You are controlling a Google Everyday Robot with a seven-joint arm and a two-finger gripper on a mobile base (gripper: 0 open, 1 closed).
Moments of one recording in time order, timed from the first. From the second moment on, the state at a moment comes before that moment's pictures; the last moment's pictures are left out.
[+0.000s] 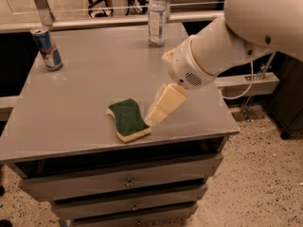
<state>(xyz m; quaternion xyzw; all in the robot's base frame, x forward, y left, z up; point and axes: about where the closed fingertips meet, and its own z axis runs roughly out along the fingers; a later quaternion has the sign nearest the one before) 0.500 -0.031 0.912 -0.59 0.73 0.13 0.32</state>
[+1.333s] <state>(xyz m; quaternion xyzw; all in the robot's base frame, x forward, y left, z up) 0.488 0.019 0.839 -0.57 0.73 0.21 0.31</state>
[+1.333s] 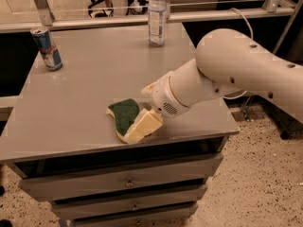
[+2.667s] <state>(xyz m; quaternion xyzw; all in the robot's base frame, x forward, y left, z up) 0.514 -0.013 0.889 -0.56 0.73 0.16 0.35</state>
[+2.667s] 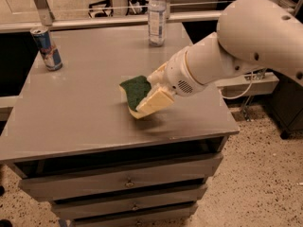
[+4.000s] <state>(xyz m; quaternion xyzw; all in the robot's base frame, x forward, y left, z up) 0.599 -0.102 0.947 -0.55 0.72 0.05 0.43</state>
